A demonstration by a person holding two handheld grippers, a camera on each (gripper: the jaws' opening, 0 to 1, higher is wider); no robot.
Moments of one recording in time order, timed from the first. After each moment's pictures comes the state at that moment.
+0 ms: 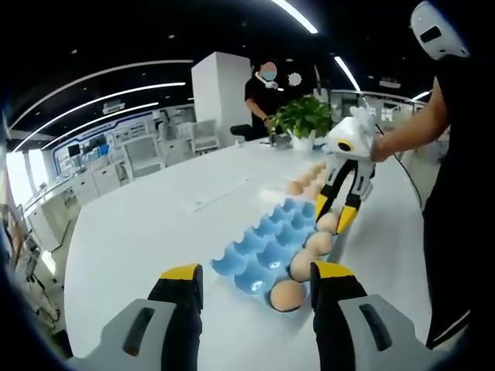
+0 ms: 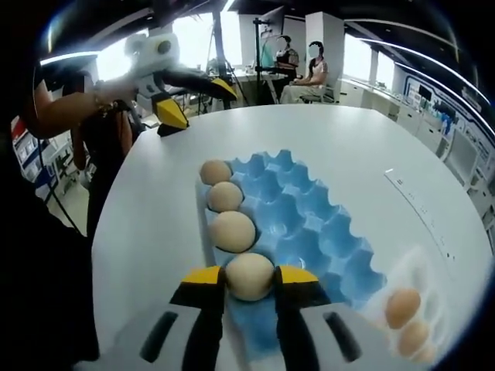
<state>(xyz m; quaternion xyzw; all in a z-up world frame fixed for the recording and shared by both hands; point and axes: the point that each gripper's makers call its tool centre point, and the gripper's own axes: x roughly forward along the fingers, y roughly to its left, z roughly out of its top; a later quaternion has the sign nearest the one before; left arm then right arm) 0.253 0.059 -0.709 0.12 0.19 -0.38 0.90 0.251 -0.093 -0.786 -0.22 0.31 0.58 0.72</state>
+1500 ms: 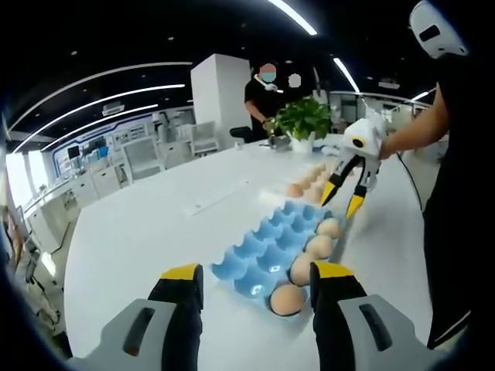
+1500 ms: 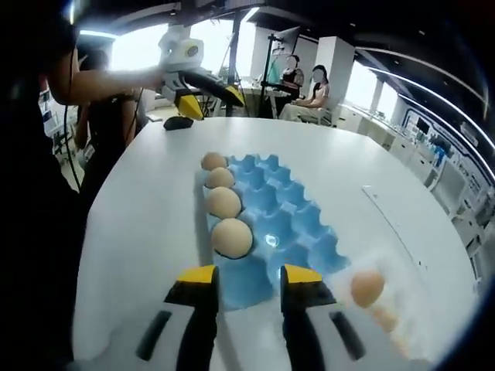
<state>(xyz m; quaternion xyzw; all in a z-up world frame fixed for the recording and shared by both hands) 0.257 0.057 -0.706 0.12 0.18 -0.39 0.90 0.255 -0.149 -0.772 -0.26 0.23 0.57 0.74</state>
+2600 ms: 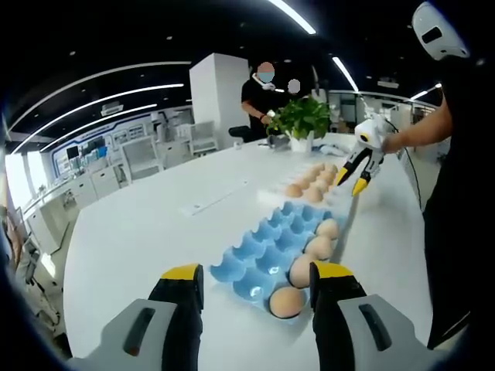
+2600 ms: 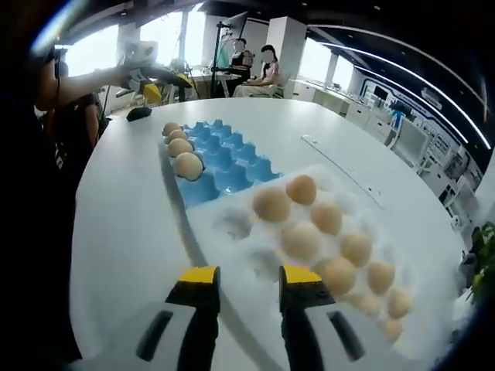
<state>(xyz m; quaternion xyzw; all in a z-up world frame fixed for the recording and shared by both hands) 0.259 0.054 -0.708 0.12 0.18 -0.39 0.90 0.263 -0.269 -0.780 -0.25 0.29 0.45 0.81</state>
